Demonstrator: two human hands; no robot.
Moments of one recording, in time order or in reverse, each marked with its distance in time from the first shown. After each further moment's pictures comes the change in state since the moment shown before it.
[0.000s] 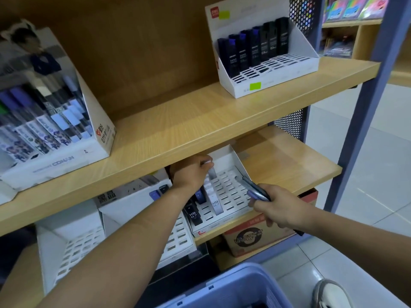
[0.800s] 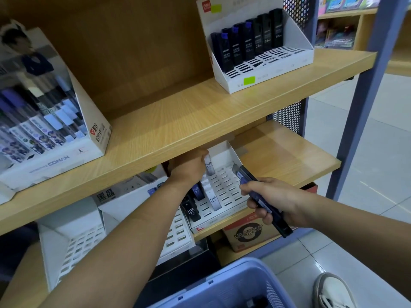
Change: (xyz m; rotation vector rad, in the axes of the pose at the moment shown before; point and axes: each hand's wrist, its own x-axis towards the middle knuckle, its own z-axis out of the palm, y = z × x) left_hand 0.019 -0.005 0.004 0.220 -0.041 0.063; right_hand -0.009 -0.025 -0.005 0.614 -0.174 0.317
